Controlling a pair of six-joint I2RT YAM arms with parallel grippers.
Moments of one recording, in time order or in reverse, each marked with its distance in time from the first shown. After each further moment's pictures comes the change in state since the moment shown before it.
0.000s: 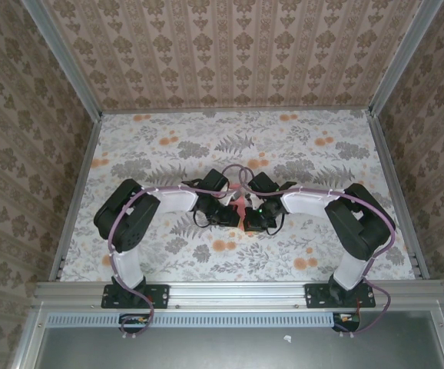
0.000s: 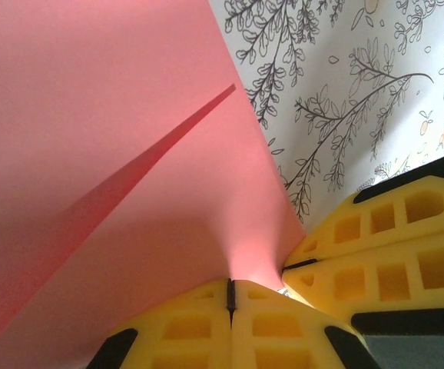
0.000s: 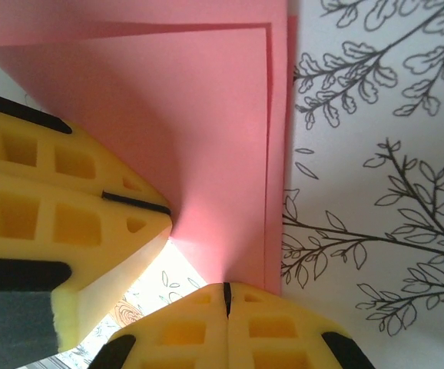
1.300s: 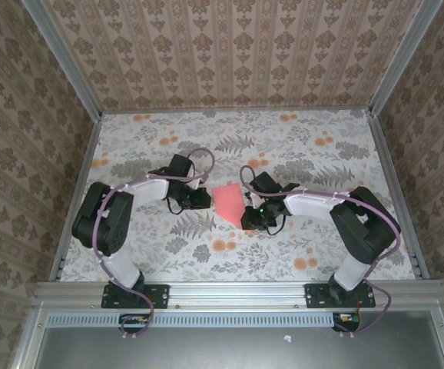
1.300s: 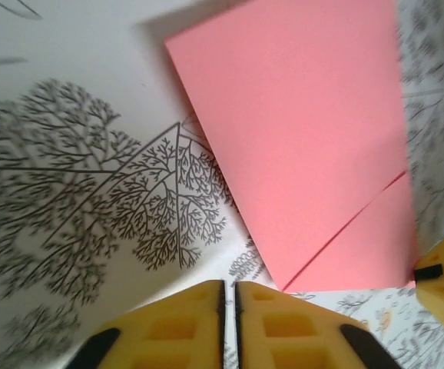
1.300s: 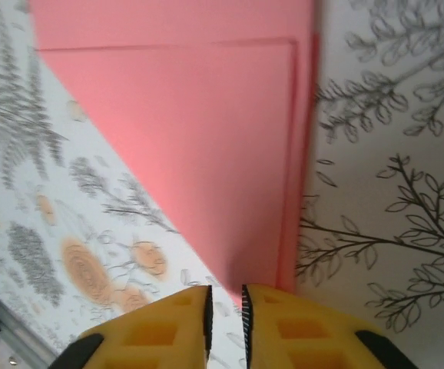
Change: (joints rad) left arm 0.296 -0.145 -0.040 -0.111 -0.080 0.162; right arm 0.000 -0.064 -0.029 0.064 -0.005 -0.009
